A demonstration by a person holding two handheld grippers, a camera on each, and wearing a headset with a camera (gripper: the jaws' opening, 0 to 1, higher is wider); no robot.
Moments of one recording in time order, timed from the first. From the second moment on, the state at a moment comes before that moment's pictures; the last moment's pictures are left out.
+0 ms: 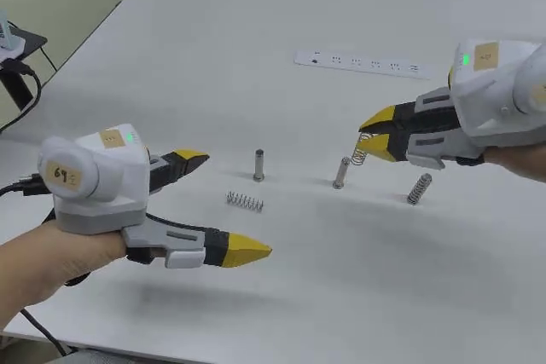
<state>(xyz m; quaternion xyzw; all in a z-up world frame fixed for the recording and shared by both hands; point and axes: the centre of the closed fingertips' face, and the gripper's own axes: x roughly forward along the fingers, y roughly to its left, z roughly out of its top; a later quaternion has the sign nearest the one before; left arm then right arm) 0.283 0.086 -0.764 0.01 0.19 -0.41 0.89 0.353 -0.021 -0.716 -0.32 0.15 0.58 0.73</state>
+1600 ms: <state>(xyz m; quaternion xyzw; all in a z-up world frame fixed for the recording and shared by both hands) 0.284 0.098 -0.766 0.01 0.19 -0.40 0.90 0.385 -0.018 -0.768 -0.30 0.21 0.56 0.74</state>
